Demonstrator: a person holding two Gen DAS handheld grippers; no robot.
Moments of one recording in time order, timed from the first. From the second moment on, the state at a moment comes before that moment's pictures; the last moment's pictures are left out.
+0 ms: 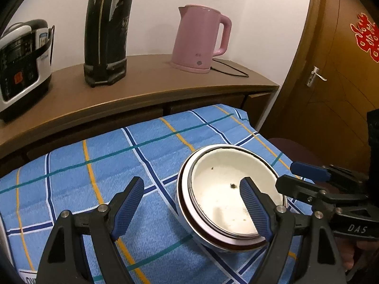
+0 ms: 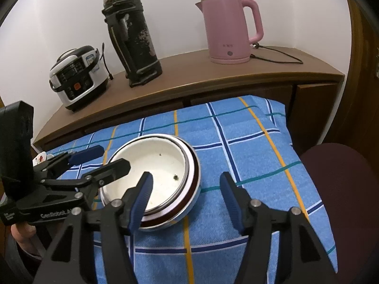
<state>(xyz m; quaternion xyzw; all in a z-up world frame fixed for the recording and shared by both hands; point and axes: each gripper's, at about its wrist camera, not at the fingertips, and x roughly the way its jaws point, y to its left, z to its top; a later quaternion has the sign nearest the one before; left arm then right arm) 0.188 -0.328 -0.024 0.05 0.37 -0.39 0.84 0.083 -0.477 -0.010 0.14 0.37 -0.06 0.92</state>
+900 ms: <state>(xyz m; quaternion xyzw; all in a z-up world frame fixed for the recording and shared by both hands) 0.197 -0.331 -0.047 0.05 0.43 -0.38 0.82 0.099 -0.478 -0.038 0.19 0.38 -0.05 0.90</state>
